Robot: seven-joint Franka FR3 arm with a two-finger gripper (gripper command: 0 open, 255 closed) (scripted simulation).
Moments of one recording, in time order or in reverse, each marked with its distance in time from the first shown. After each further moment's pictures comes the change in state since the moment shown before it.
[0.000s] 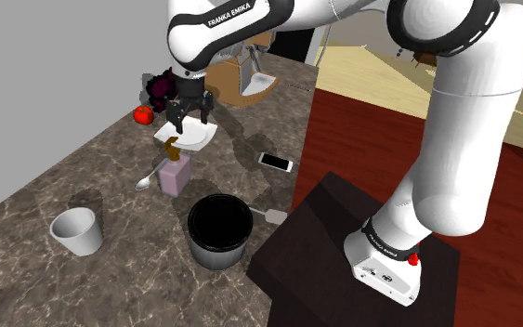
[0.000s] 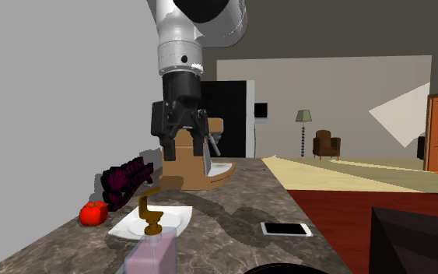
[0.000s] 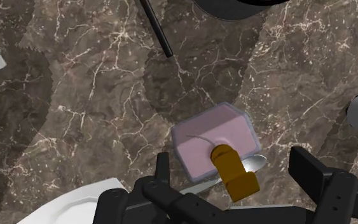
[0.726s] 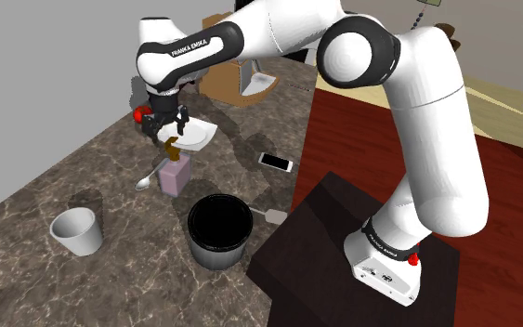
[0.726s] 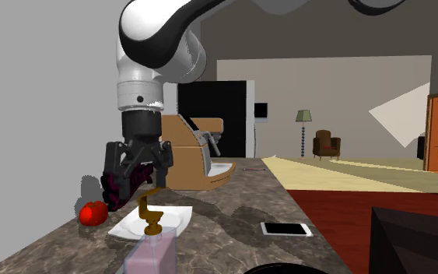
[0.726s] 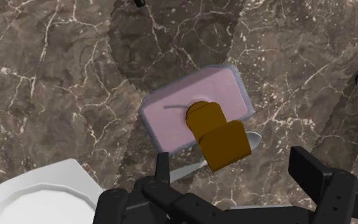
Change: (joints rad) arm 0.042 0.350 0.000 0.386 -0.015 -0.039 0.023
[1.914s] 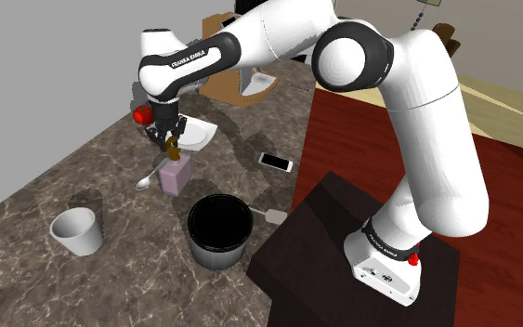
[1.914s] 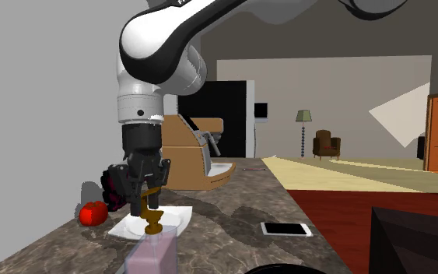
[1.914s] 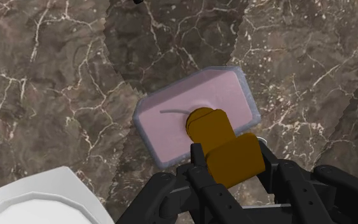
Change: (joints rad) arm 0.003 0.031 -0.001 -0.013 -0.001 0.045 0.000
